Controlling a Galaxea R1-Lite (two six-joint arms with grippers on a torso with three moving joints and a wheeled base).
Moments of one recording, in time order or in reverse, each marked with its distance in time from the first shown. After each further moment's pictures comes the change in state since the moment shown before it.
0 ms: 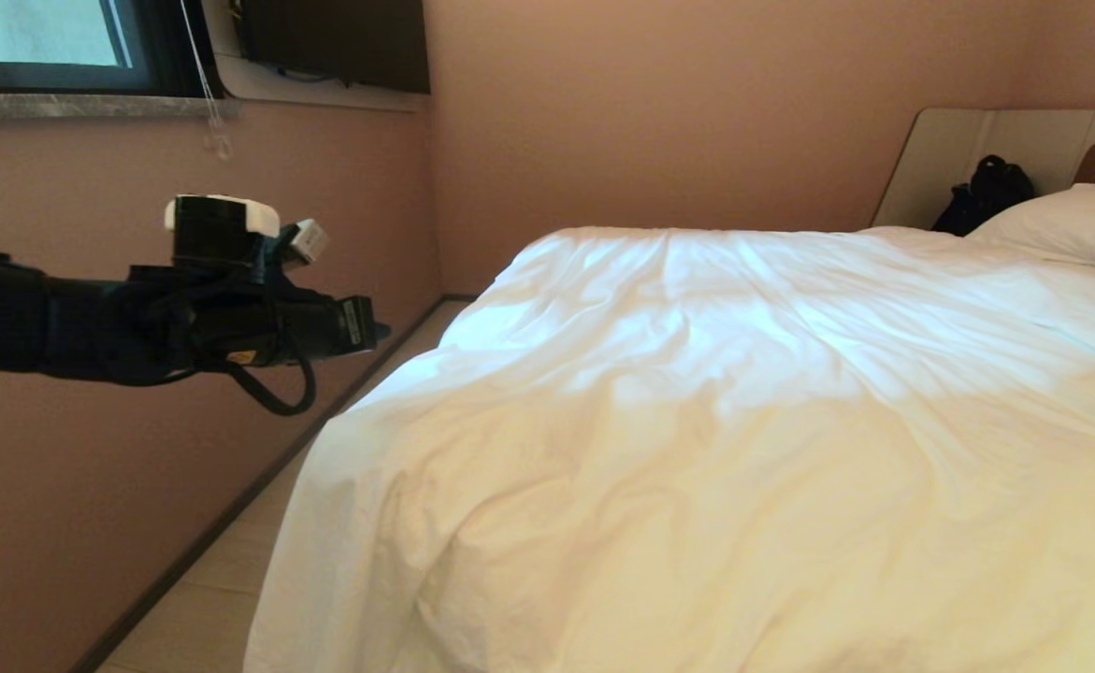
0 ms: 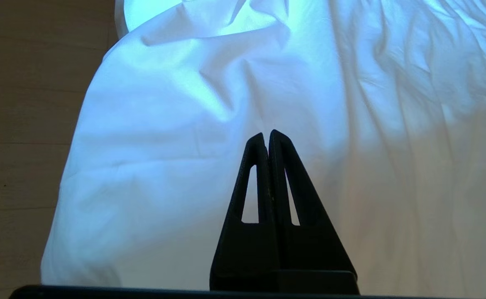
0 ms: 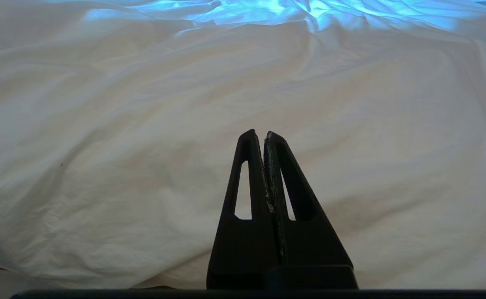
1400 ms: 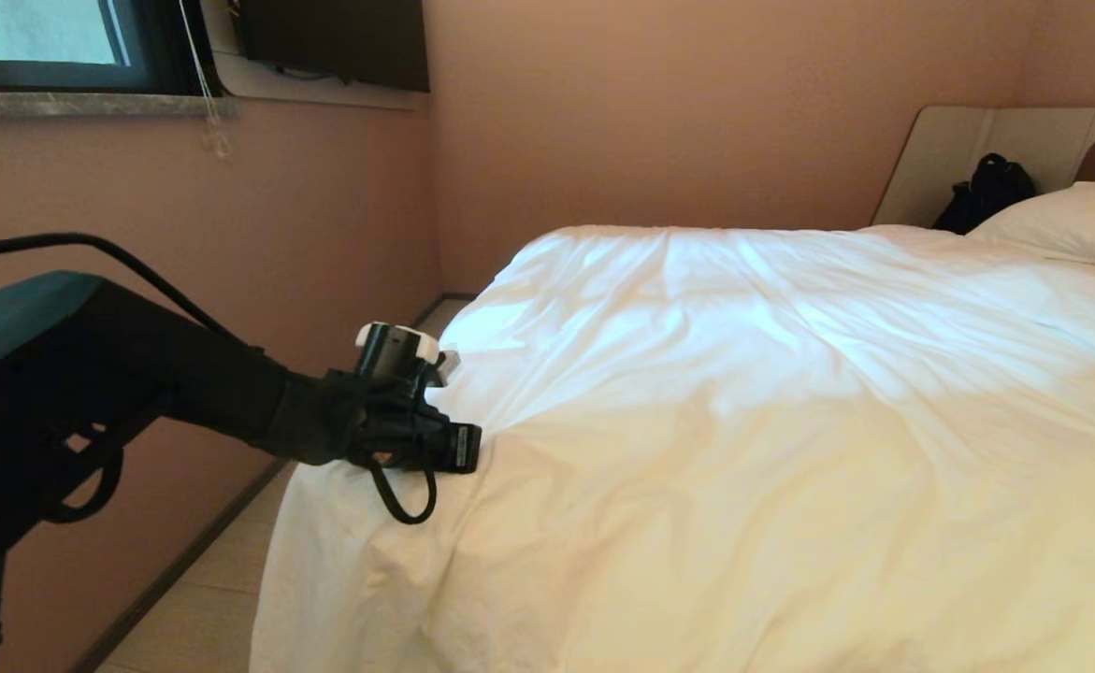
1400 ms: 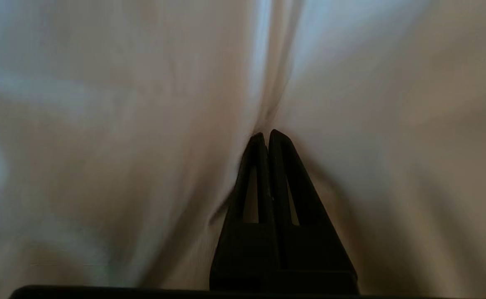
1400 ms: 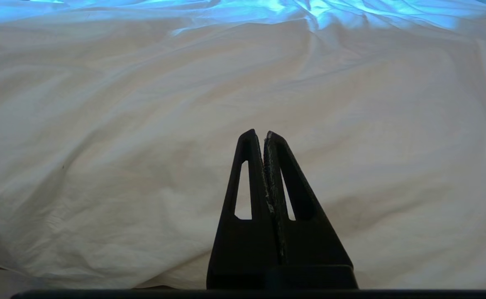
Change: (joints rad) left arm -0.218 0.215 0.101 0.013 0.120 0.095; right arm 0.000 0.000 0.000 0.000 0.000 0.000
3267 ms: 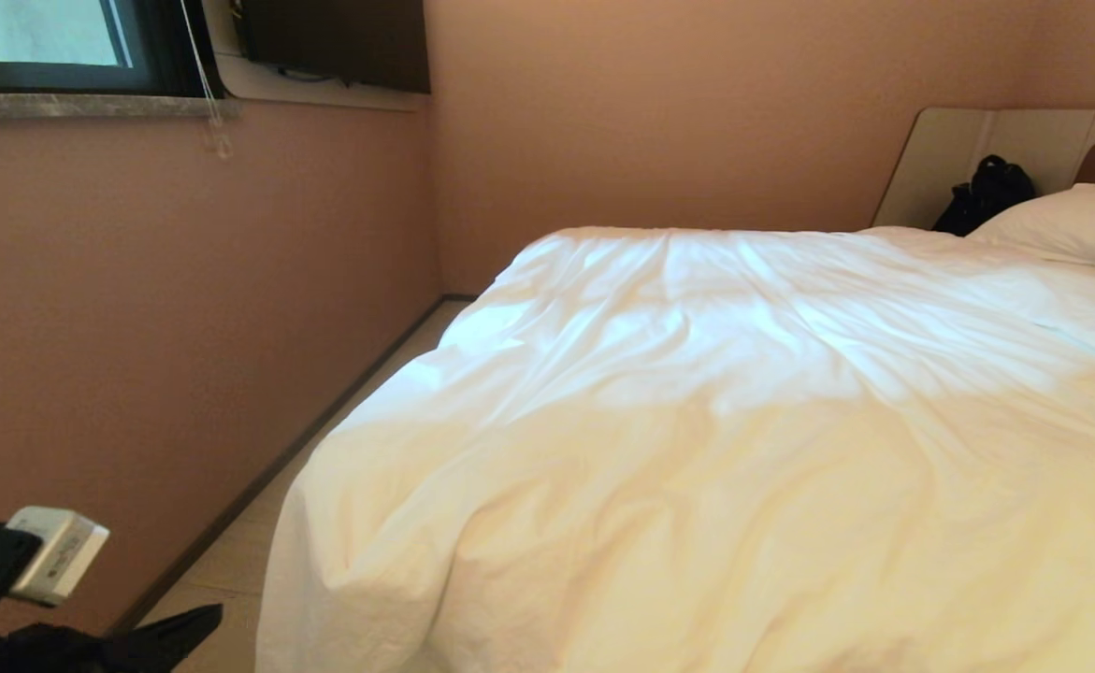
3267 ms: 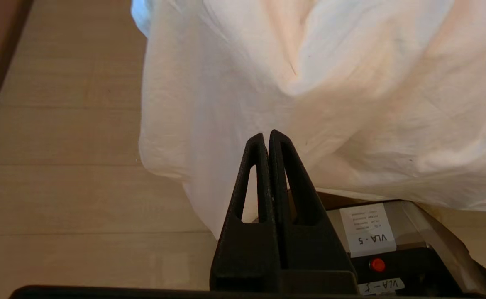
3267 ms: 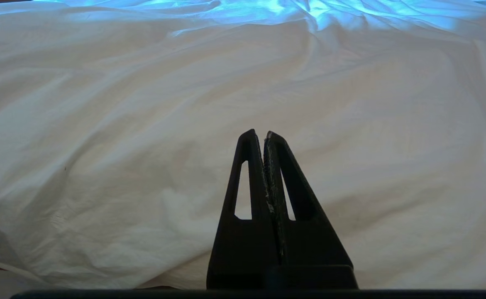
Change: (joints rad) left arm 0.104 -1.152 1.005 -0.132 0.185 0.011; right arm 0.000 0.000 0.000 0.000 0.000 0.000
